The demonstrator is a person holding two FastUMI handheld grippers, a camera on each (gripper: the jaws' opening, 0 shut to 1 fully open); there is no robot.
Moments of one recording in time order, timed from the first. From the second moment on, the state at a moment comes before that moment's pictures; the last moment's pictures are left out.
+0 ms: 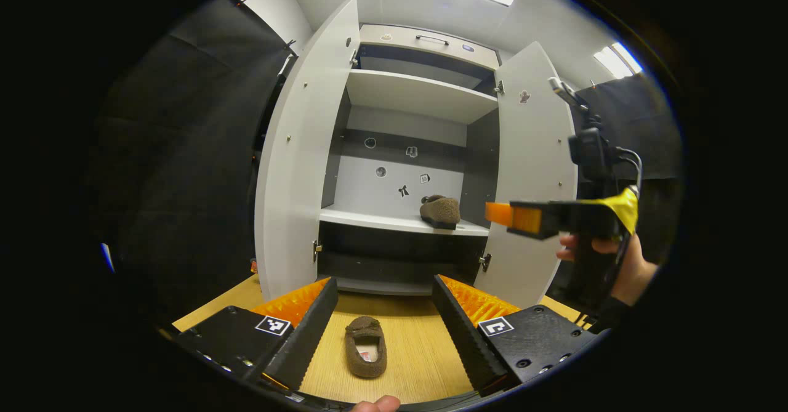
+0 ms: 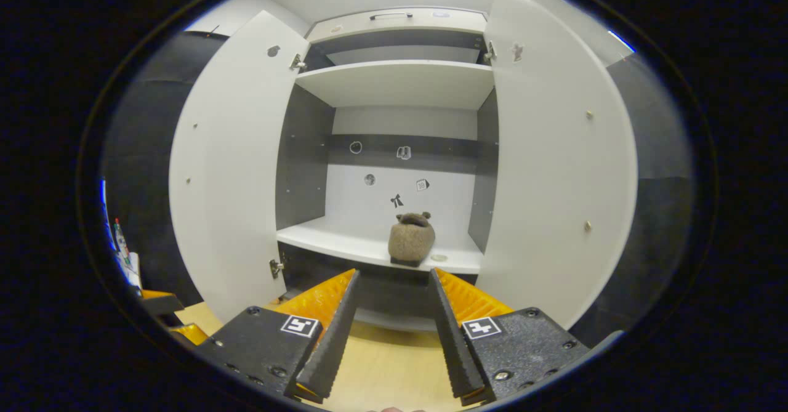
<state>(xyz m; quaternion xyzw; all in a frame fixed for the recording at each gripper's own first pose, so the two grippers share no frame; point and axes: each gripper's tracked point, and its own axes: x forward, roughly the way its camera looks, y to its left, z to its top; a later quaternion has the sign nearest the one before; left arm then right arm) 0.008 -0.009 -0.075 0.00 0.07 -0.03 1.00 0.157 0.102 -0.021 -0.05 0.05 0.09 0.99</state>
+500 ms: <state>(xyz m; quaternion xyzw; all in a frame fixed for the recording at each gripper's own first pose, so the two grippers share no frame) -0.004 -0.020 -0.133 0.01 0.15 -0.04 0.99 0.061 0.068 -0.109 -0.01 0.06 0.06 1.00</state>
